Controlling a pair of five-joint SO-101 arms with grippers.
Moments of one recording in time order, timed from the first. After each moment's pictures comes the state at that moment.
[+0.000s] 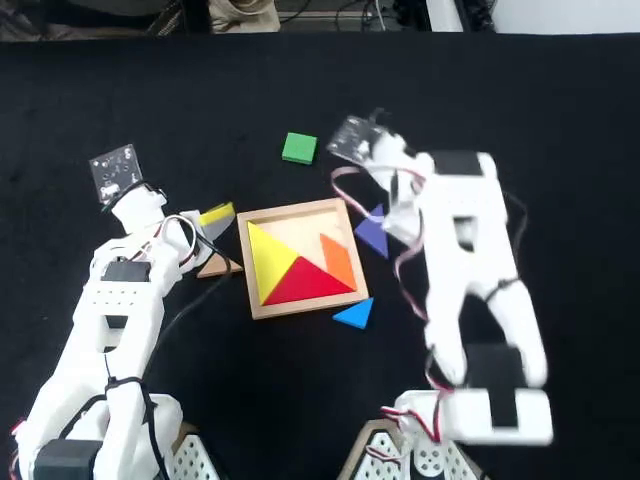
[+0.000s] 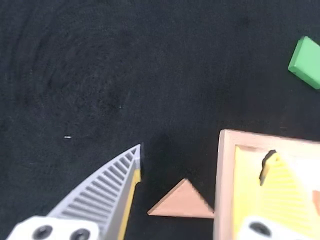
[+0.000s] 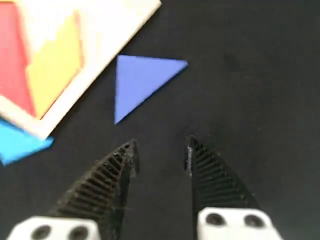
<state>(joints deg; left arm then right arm) -4.6 -29.9 62.2 26.8 19.4 0.0 -7.0 25.5 62.7 50.9</state>
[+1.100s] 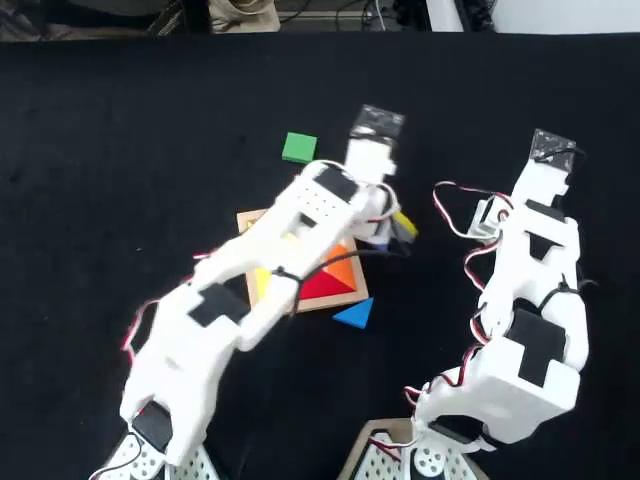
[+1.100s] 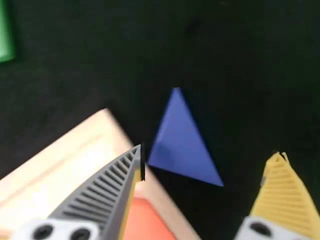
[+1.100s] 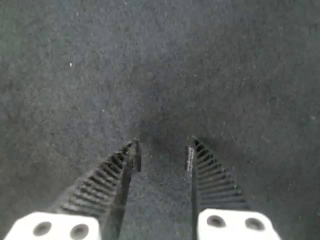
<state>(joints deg) 32.5 34.9 -16.8 55.2 12.4 25.0 7.8 29.8 38.2 1.4</state>
